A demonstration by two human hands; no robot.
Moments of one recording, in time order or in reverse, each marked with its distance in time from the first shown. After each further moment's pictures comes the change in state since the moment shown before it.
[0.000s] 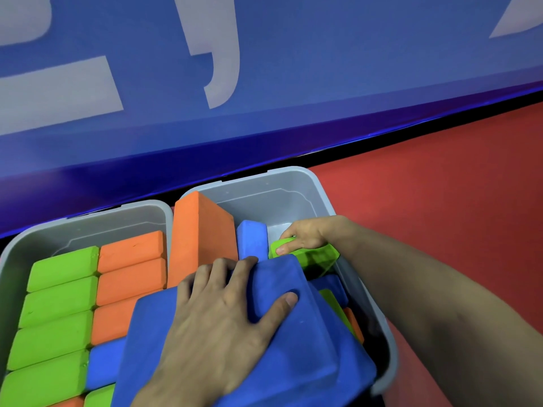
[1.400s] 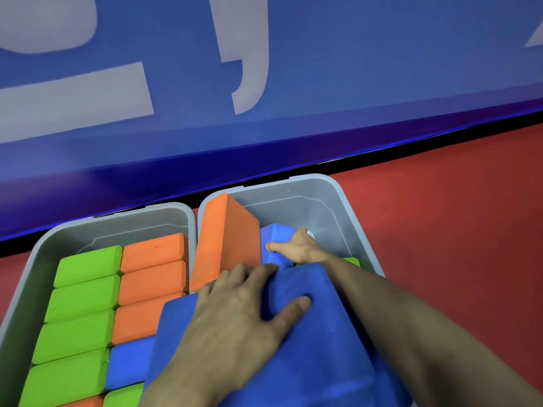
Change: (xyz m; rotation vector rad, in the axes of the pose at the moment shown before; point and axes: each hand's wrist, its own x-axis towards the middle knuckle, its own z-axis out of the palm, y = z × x) left_hand 0.011 -0.018 -0.013 -0.166 -0.172 -0.079; right_hand 0.058 -0.055 0.044 0.699 0.401 0.340
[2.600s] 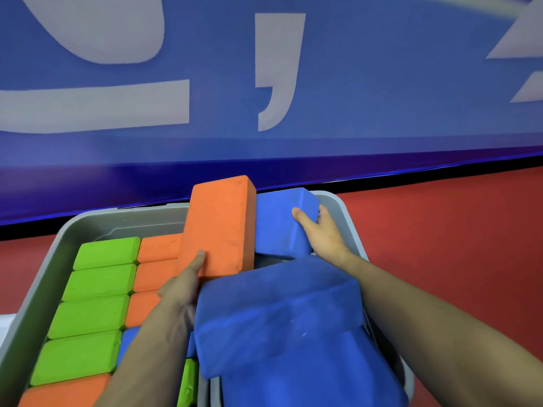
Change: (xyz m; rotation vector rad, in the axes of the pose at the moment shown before) left_hand 0.069 -0.164 0.060 -1.608 0.234 -0.952; right_hand -0.065 -0.029 -0.048 0.561 0.170 -0.331
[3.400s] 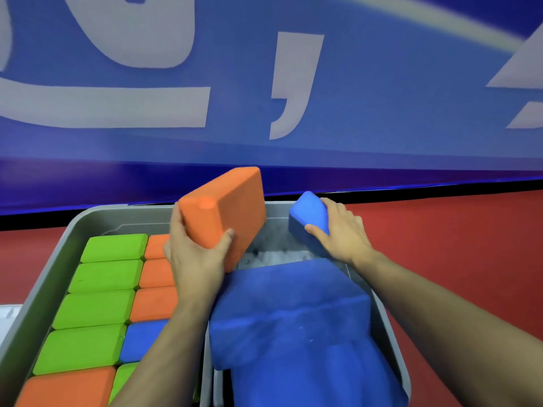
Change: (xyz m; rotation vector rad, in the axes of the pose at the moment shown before) left_hand -0.083 0.028 0.029 0.351 0.173 1.115; right_hand -0.008 -0.028 -0.036 -1.038 0.097 -0.422
